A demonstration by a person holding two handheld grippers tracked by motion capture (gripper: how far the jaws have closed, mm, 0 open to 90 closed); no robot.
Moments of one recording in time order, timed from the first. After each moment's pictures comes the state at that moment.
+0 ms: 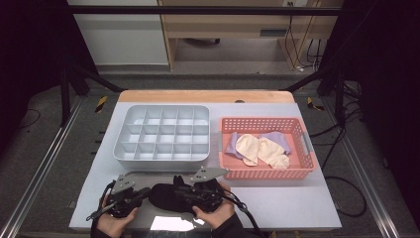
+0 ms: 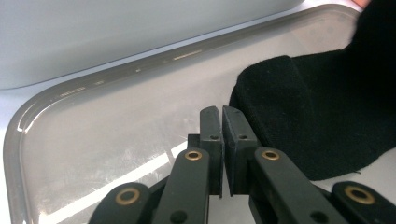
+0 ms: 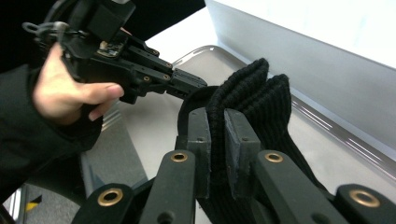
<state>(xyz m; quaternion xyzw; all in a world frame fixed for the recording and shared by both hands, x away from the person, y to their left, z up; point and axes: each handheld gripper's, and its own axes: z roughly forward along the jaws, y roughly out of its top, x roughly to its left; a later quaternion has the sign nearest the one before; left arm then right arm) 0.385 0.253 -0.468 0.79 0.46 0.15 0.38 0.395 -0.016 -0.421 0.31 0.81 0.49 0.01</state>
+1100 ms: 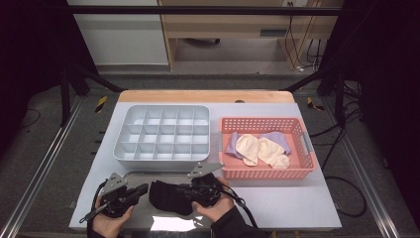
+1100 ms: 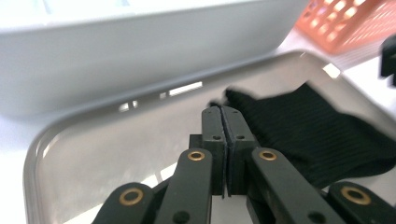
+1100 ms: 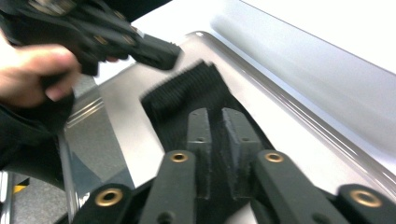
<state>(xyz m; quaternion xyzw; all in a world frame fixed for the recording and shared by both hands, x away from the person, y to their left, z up) 0.375 0.254 -0.440 0.76 0.46 0.17 0.43 0.405 -0.022 -0.421 0.30 0.84 0.46 0.02</state>
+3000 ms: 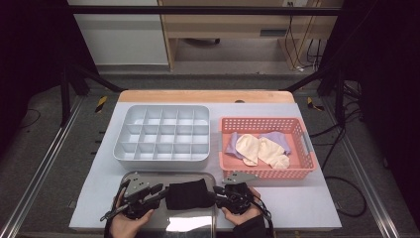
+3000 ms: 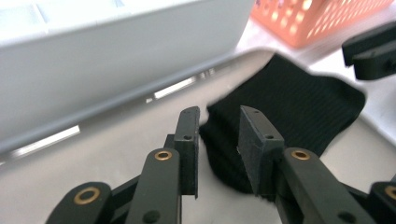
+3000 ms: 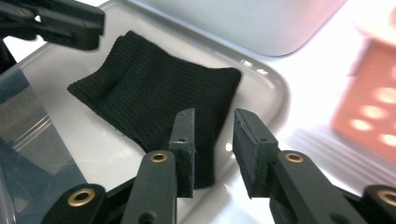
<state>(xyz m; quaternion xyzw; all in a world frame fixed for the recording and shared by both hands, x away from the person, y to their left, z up) 0.378 0.207 -0.440 0.79 0.41 0.16 0.43 0.392 -0.094 -0.451 0.40 0.81 0.43 0.07</state>
